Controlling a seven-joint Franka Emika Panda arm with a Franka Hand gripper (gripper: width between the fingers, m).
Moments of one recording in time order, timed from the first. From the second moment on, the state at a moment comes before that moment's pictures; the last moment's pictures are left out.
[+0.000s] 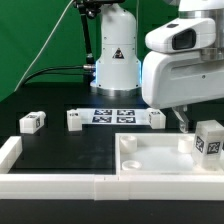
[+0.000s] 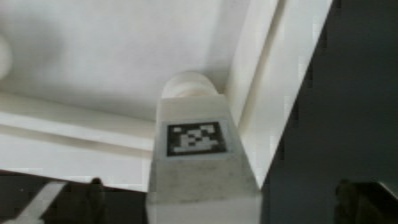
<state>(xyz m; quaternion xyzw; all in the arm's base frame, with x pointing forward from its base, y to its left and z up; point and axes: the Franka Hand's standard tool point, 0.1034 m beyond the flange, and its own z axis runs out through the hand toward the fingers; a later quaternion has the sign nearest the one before) 0.627 0.120 0.094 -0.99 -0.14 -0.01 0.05</state>
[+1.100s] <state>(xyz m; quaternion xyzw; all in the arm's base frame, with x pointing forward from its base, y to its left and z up) 0.629 0.118 0.089 -0.99 -0.12 -0.01 0.05</state>
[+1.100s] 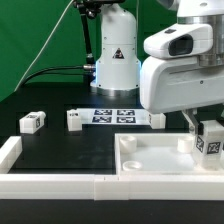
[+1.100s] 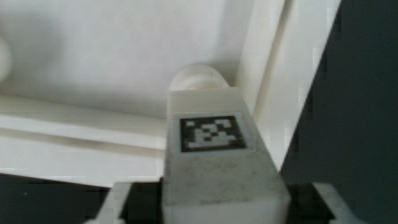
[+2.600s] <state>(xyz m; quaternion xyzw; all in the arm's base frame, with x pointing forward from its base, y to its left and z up) 0.625 0.119 0.086 -0.79 0.61 0.01 0.09</state>
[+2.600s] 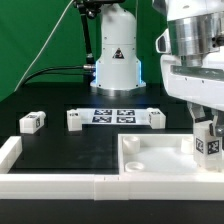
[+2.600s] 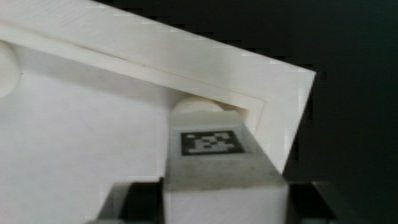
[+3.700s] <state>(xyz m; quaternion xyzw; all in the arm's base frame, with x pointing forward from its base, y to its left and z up) 0.625 0.121 0.082 -1.00 -0.01 -0.02 0.04</state>
